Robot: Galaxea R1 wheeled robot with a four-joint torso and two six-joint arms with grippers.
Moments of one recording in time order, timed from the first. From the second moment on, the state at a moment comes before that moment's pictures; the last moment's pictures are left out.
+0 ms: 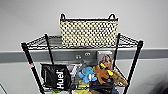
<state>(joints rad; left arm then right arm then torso) 1.20 2.31 -1.78 -0.24 0.02 -0.15 -1.22 2.39 -1.95 0.06 -0.09 0.40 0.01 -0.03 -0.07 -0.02</state>
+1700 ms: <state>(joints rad) 1.33 2.71 -2.27 -0.10 0.02 -0.14 -1.39 2.91 -2.60 -0.09 -0.02 0.40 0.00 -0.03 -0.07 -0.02</state>
